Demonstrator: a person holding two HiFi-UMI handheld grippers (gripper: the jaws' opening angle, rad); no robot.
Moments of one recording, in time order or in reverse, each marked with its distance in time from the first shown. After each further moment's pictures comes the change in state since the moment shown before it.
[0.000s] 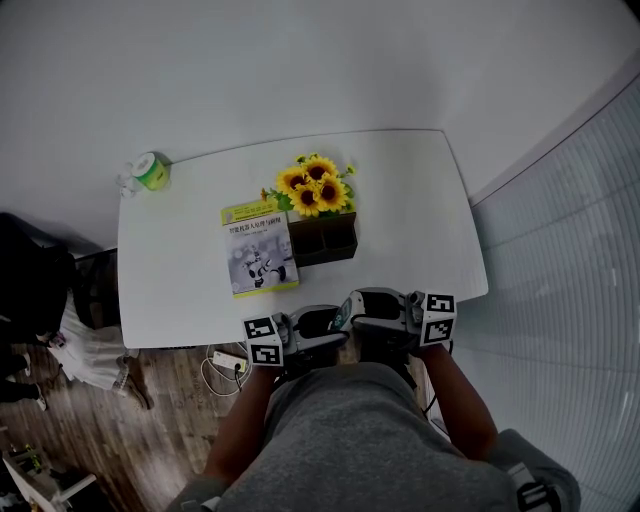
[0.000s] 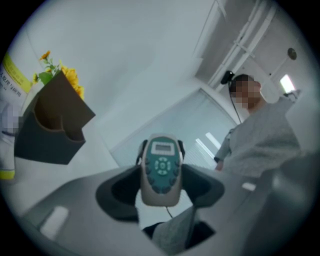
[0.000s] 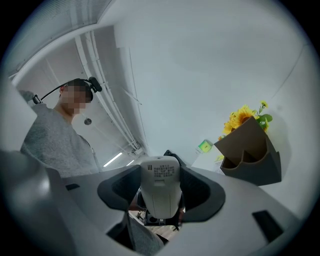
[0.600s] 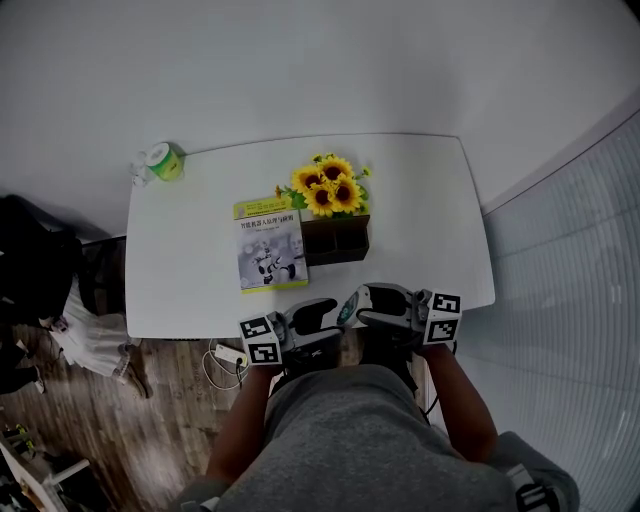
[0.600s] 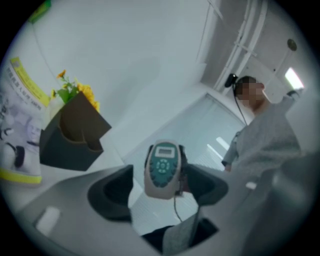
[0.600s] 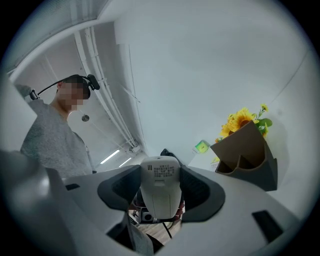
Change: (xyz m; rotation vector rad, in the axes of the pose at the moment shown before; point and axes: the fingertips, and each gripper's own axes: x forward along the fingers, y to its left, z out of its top) left arm -0.027 0.017 0.014 0.010 -0.091 0.134; right arm 0.006 -0.014 0.007 -0.024 0.018 -0.032
